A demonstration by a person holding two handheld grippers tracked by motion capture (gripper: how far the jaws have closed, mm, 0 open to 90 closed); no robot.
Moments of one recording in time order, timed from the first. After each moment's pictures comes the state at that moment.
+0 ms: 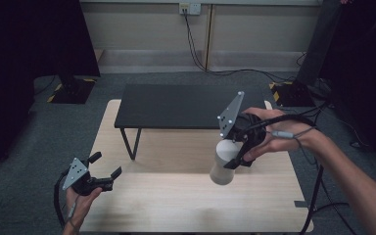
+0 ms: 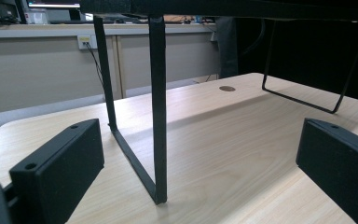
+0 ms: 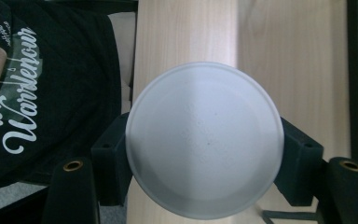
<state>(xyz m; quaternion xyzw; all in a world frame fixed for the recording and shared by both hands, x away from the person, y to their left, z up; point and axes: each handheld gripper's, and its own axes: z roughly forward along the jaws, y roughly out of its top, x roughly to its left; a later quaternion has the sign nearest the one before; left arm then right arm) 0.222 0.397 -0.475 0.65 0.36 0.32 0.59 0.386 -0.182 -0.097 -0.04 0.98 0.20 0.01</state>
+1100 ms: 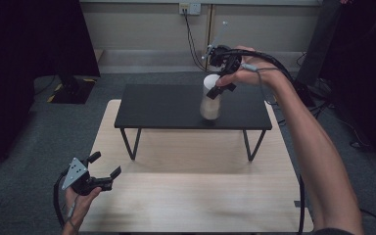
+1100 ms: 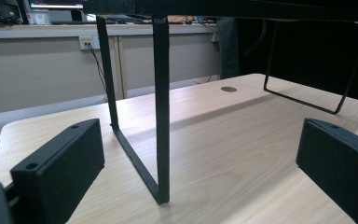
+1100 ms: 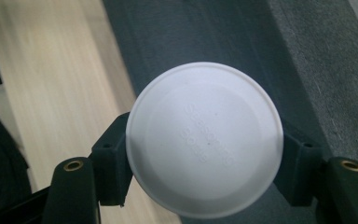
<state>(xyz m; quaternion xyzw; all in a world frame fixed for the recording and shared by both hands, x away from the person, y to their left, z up) 0.222 0.399 -0.475 0.65 0.36 0.32 0.59 0.501 -0.148 -0.056 0.15 0.96 0.20 0.10</state>
